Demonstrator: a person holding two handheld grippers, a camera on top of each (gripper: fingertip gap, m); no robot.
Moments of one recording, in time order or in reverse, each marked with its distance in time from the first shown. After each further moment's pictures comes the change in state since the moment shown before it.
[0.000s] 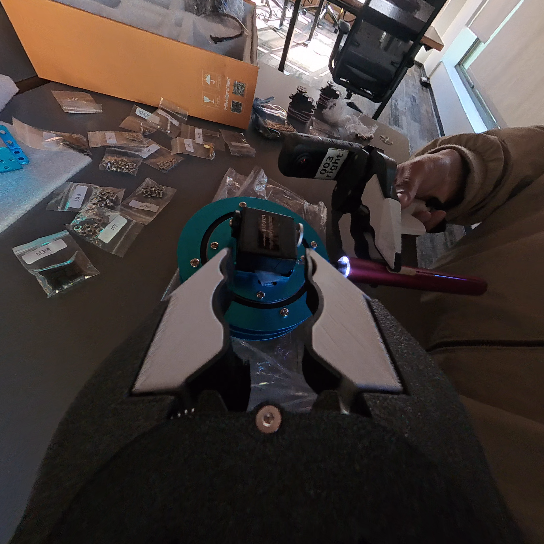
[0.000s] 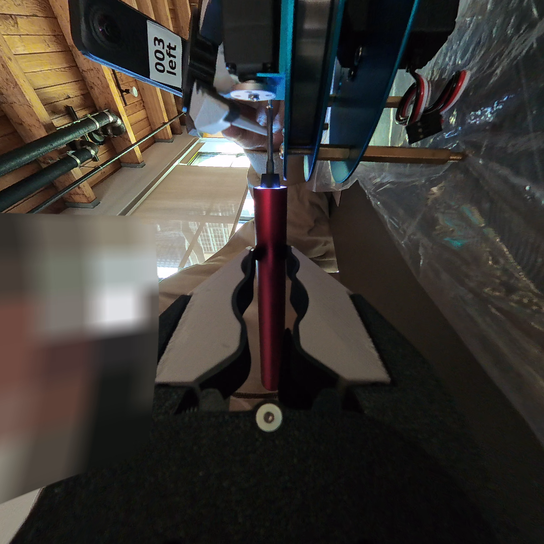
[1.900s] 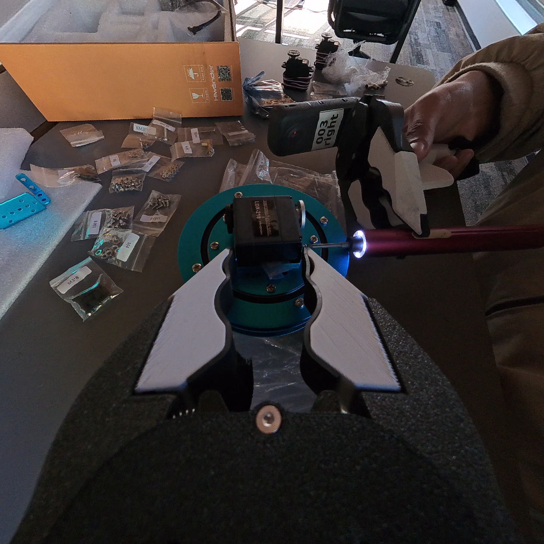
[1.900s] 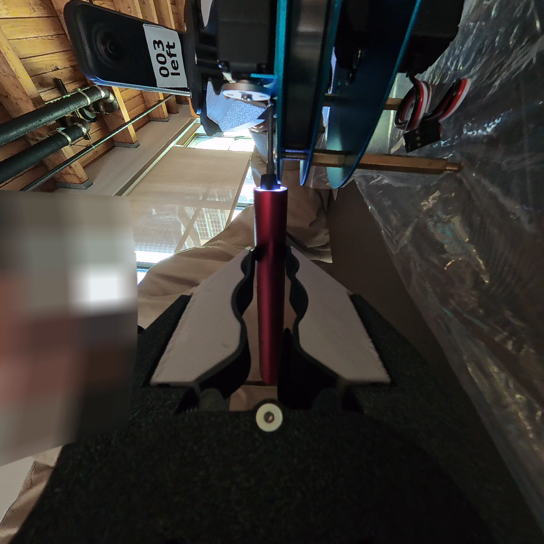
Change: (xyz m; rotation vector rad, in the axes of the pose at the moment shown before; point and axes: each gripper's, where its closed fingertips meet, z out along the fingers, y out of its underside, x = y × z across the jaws) left arm -0.002 0.014 0.008 -0.044 -0.040 0.235; right arm 0.004 0.000 0.000 -0.055 -0.002 -0.031
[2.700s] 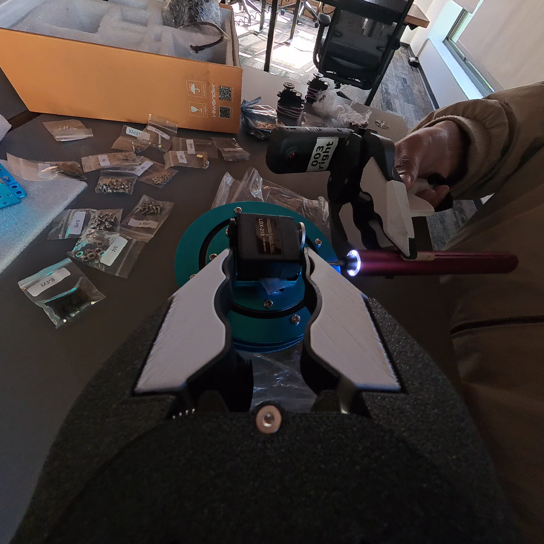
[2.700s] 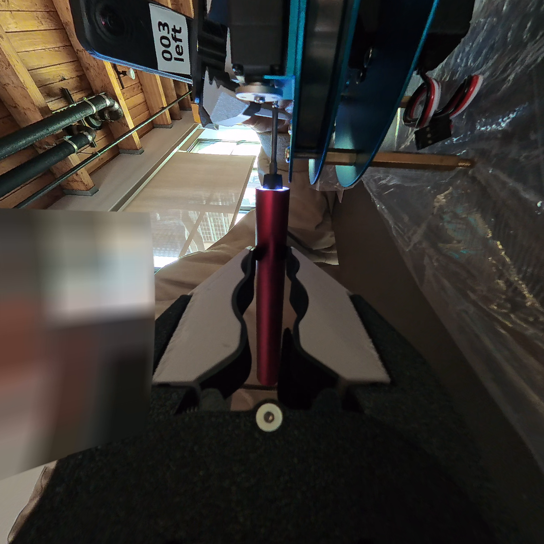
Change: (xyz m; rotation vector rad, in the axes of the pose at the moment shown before) left arm -0.003 -0.012 0.000 0.064 0.065 -0.116; right arm -0.006 -0.001 0.001 0.011 -0.006 0.019
